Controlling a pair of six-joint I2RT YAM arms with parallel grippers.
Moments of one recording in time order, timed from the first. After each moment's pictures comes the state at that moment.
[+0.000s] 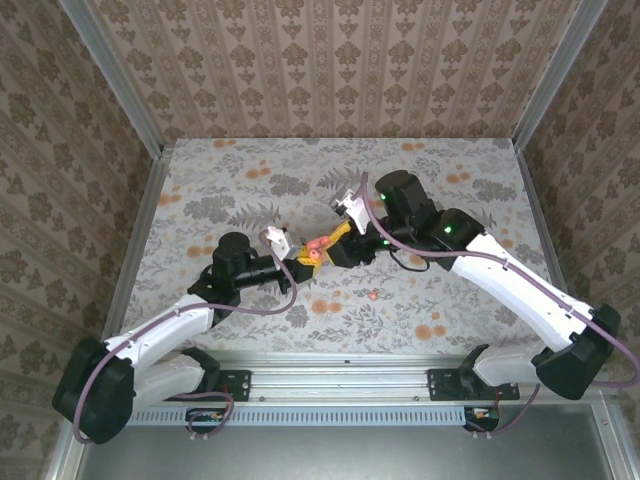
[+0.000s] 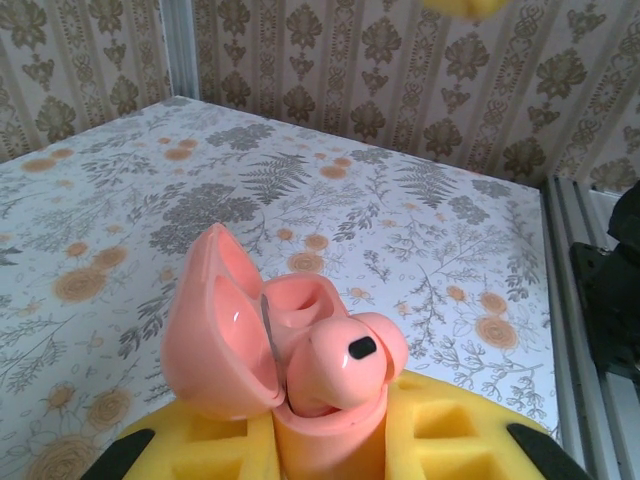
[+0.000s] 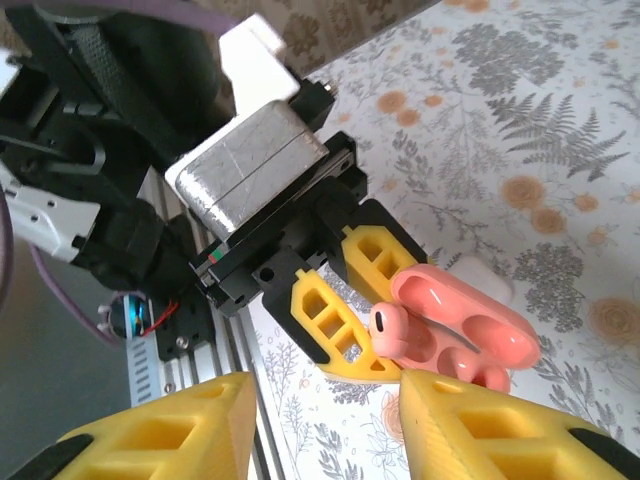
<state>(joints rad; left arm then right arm) -0.62 1.05 0.47 0.36 0.68 0.04 0.70 1.29 1.32 -0.66 -0.49 0.03</state>
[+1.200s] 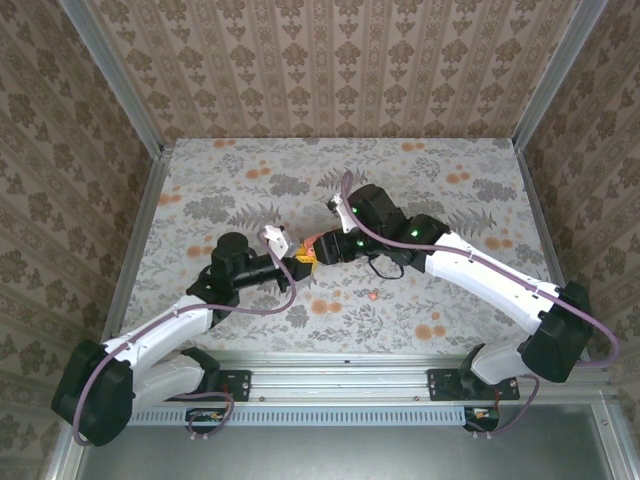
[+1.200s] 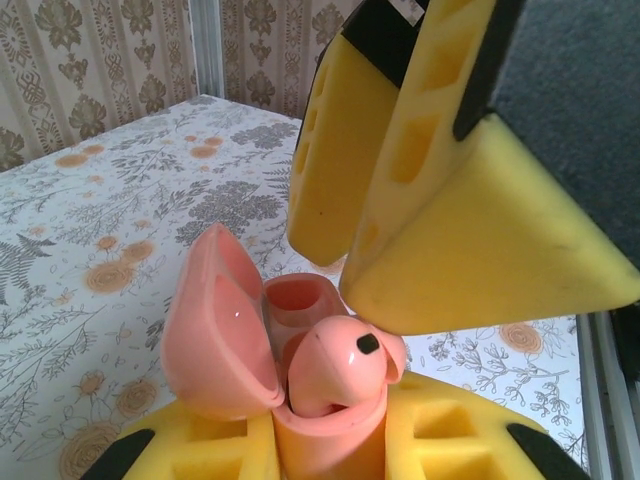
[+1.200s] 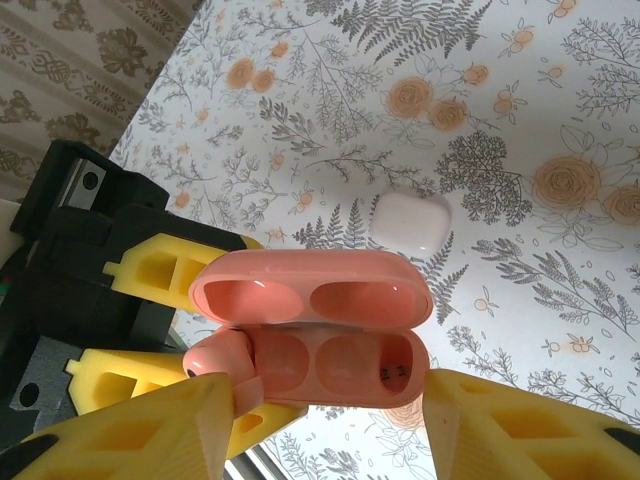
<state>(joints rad) -0.61 1.04 0.47 0.36 0.64 0.04 0.78 1.42 1.26 -0.58 -0.21 0.43</state>
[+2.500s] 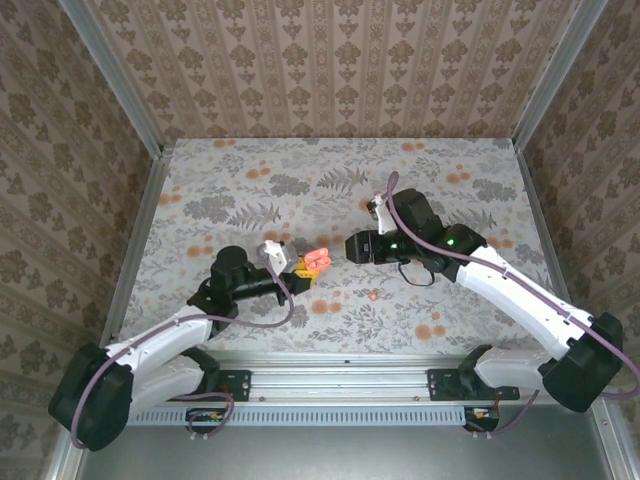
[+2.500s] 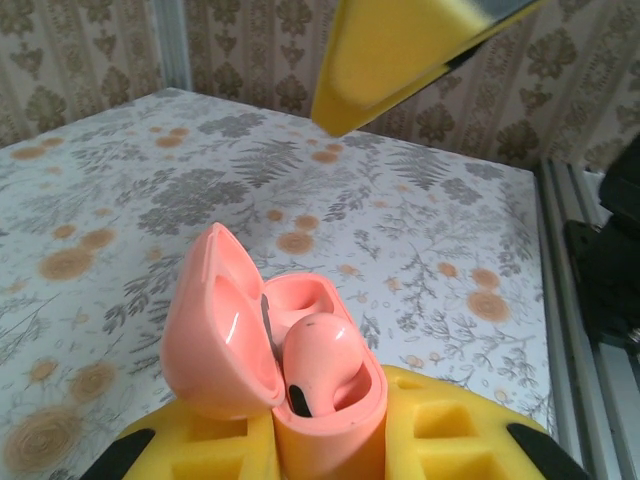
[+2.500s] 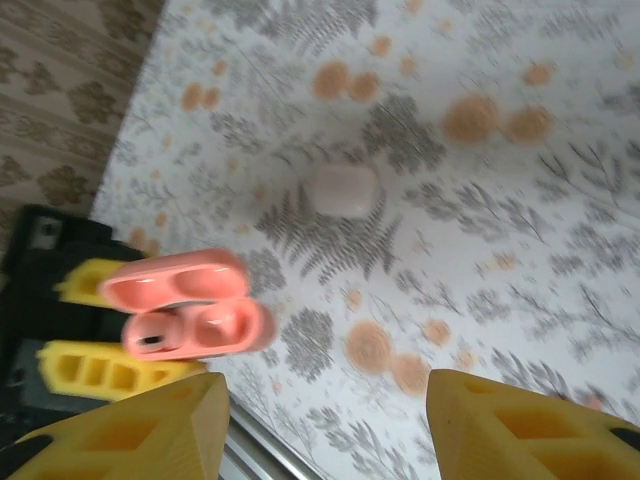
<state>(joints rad) -0.64 1.00 0.34 0.45 0.69 0.06 0.61 1.23 1.10 -0.66 -0.28 0.53</state>
